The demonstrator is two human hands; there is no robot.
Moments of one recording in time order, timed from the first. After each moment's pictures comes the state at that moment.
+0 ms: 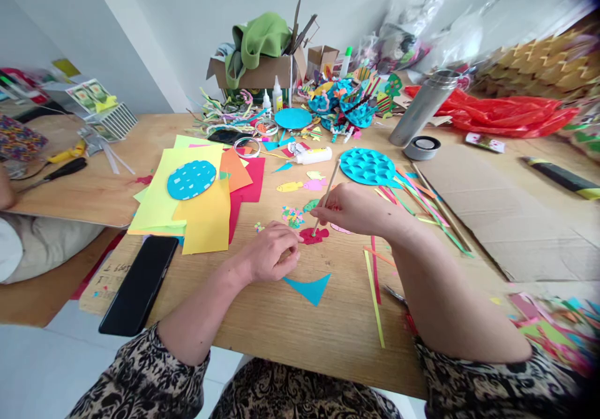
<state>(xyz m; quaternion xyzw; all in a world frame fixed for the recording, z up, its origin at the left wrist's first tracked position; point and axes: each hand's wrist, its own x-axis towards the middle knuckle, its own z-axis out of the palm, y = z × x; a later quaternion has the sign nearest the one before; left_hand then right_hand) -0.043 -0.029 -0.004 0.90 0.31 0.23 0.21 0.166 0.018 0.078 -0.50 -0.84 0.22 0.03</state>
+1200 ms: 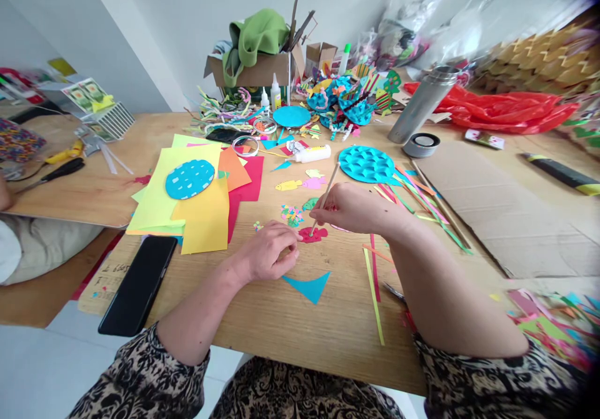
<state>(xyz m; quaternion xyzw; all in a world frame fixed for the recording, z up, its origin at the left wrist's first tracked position) -0.044 -0.028 -0.005 0.90 0.31 0.23 0.20 0.165 0.018 0.078 -0.50 -0.84 0.22 0.00</state>
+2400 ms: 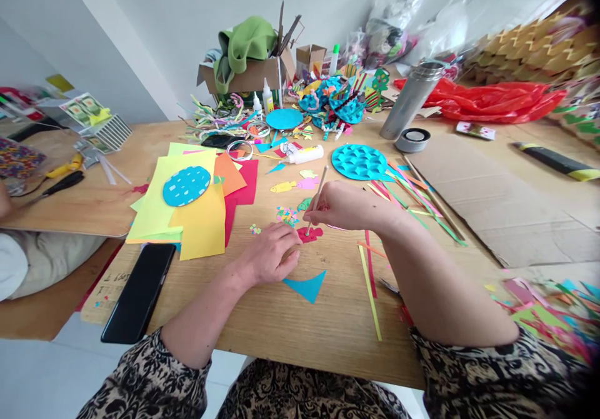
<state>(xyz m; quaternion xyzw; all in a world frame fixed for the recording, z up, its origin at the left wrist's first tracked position) -0.033 -0.030 -0.008 0.91 0.32 0.21 0.18 0.169 0.019 0.080 -0.50 -0.83 0.26 0.00</state>
